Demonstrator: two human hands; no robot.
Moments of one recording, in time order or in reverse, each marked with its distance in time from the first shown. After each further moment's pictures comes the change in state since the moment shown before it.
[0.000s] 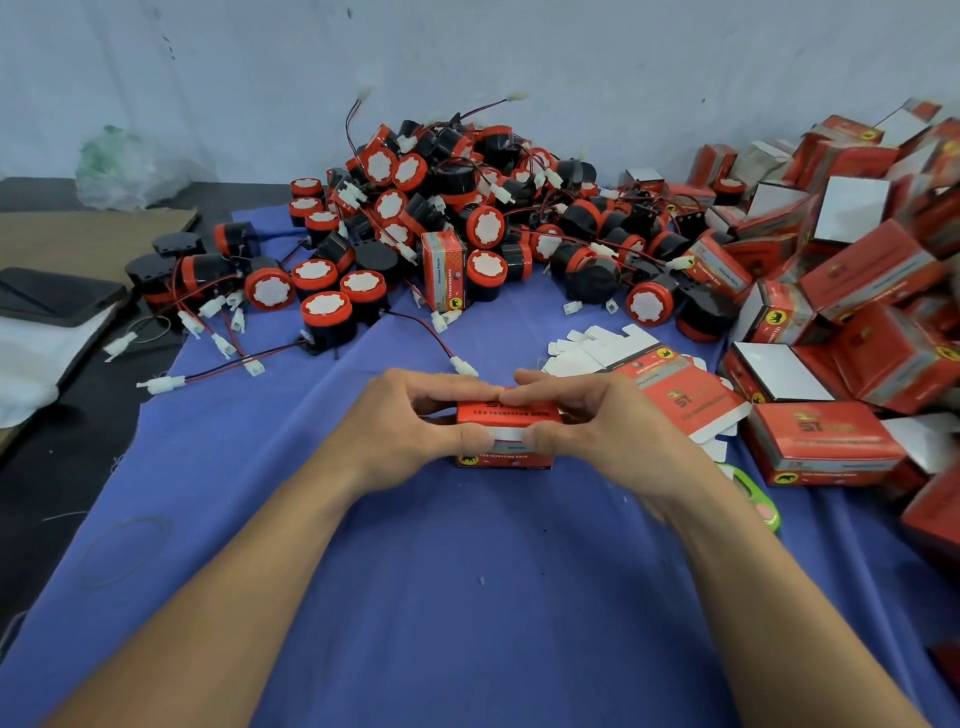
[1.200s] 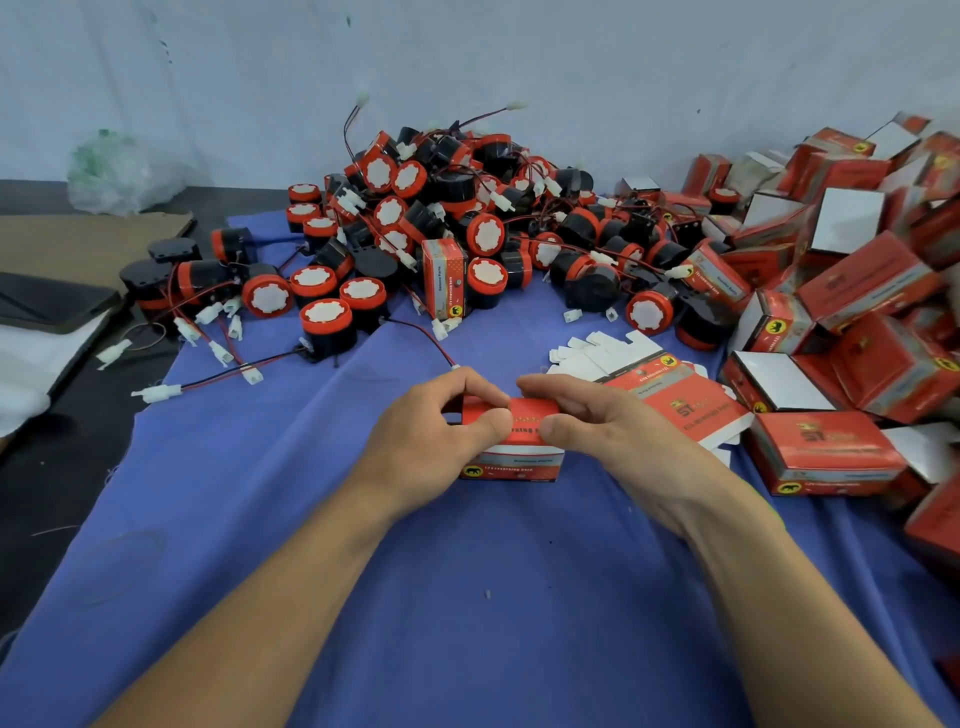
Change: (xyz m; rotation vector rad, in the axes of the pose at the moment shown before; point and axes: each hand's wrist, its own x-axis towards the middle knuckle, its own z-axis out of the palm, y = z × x) left_hand 0.004 0.008 0.025 0.027 0.185 -0.110; right_hand 0.000 -0.001 -0.003 0.075 0.011 0.138
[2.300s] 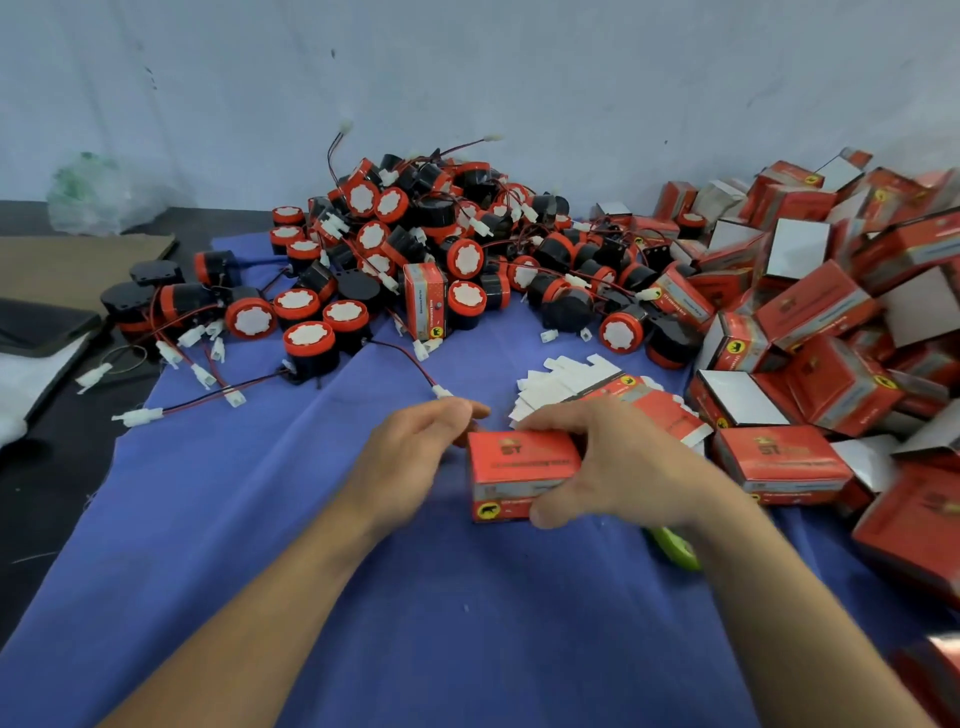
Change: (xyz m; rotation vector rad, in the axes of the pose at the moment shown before) left_hand 0.000 -0.002 0.002 -0.095 -0.021 -0.045; right_hand -0.021 -0.032 -0.015 -0.656 -0.053 -0.097
